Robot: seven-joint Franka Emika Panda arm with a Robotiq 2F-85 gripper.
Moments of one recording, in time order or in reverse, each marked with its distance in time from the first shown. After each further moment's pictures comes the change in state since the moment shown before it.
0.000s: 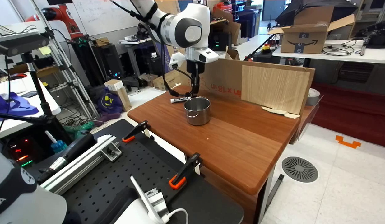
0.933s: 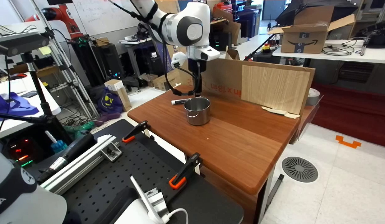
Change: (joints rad) arm 0.009 0.008 -0.013 0.024 -0.038 -0.002 0.020
